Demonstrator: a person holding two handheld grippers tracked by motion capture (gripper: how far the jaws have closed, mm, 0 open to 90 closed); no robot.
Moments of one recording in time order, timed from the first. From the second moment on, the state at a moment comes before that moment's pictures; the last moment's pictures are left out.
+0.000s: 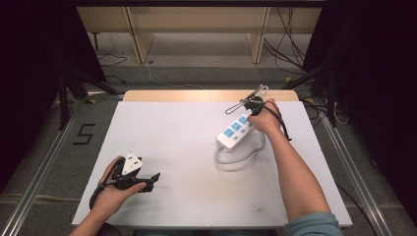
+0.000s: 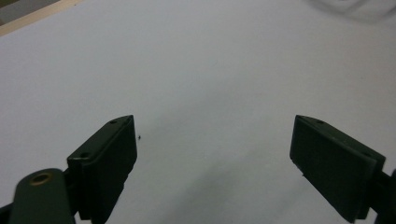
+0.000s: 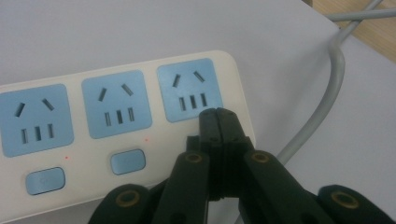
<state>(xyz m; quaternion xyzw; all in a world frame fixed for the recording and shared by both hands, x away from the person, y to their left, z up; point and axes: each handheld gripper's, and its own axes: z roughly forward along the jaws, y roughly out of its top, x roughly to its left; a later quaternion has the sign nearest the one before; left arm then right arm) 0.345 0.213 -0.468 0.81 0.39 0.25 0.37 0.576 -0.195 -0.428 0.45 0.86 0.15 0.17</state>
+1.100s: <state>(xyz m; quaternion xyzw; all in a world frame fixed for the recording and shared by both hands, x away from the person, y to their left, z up) 0.345 0.213 -0.468 0.81 0.39 0.25 0.37 0.578 -0.195 -0.431 0.46 0.86 0.15 0.16</state>
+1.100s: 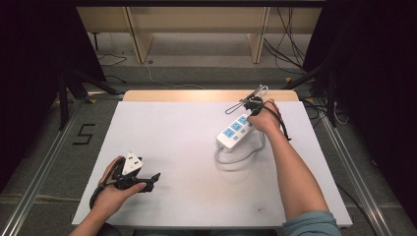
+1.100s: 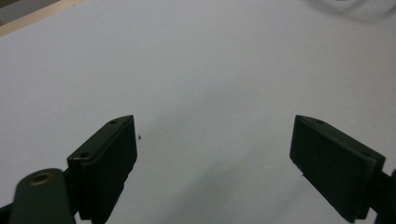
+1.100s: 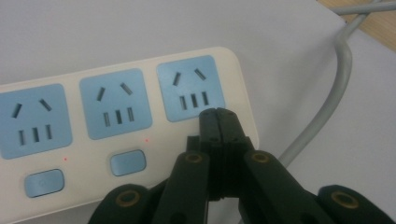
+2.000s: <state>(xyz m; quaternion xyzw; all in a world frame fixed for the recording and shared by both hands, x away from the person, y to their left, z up) 0.345 0.213 -0.468 0.81 0.39 0.25 0.37 0.578 -0.191 -0.432 0.46 0.86 0.14 0.16</state>
